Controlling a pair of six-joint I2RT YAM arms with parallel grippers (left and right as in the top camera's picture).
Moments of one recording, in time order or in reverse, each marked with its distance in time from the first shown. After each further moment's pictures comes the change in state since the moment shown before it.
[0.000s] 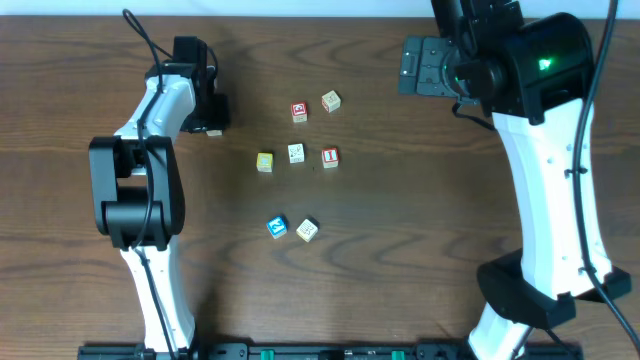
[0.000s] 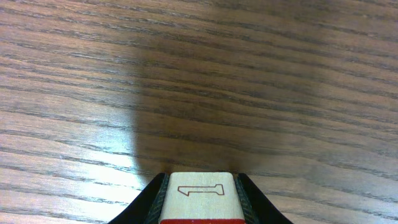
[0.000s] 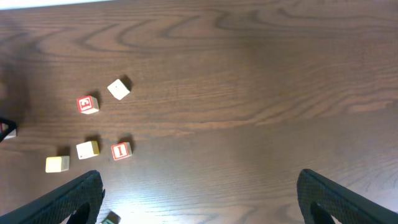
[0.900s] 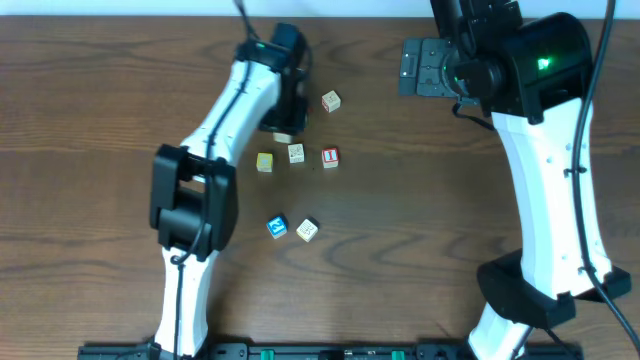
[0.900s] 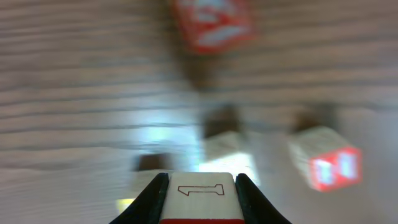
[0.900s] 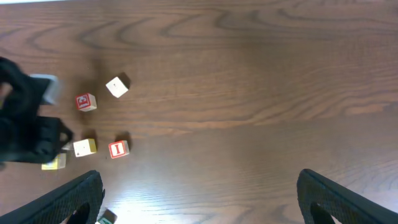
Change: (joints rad) left arm -0.358 0.016 0.293 -0.402 0.011 -0.046; right arm 0.000 0.000 -0.004 0.000 0.000 -0.019
